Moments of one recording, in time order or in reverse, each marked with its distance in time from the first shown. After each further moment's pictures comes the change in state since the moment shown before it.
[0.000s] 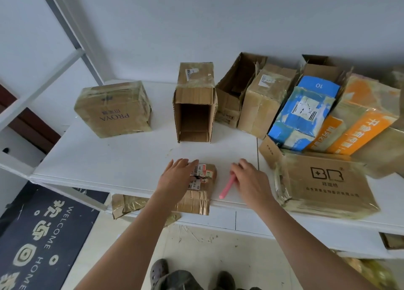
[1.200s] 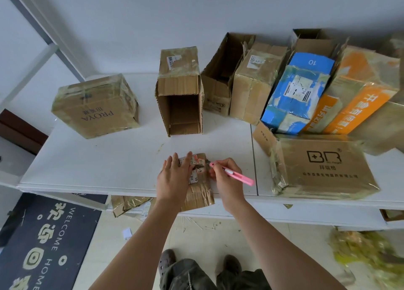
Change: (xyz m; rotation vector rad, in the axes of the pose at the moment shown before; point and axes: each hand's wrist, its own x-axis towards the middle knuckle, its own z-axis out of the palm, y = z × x) left_hand -0.003 0.021 0.025 0.134 0.128 -0.167; right_hand -0.001 -0.060 0.035 1.473 0.238 0.800
